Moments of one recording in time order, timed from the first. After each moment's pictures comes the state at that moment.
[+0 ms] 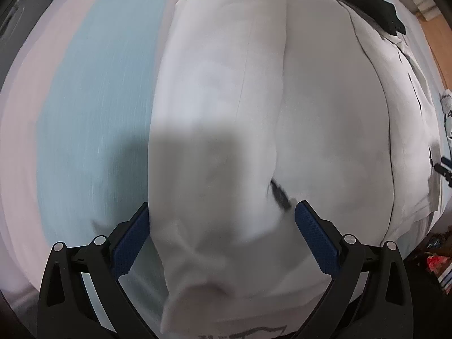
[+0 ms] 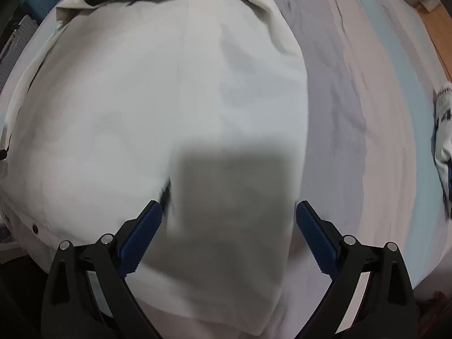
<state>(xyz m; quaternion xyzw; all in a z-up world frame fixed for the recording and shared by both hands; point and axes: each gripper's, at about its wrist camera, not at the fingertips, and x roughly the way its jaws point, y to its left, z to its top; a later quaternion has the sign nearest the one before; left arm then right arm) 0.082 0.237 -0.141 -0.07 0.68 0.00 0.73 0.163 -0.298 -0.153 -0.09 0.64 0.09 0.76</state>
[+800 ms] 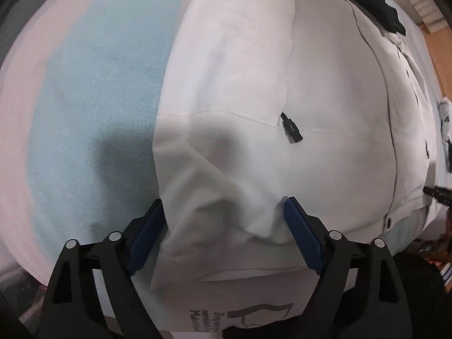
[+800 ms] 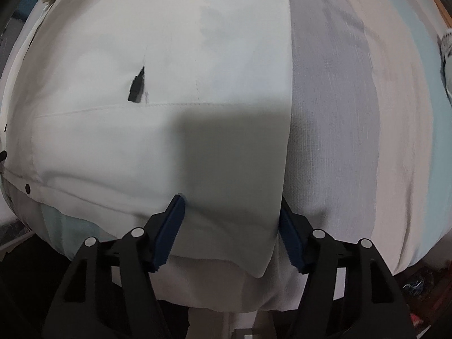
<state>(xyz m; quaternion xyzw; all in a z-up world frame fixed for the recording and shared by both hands) 0.024 0.268 -0.150 -0.12 0.68 0.01 0.72 0.098 -0.327 -0.178 -0.04 0.72 0.07 0.69</state>
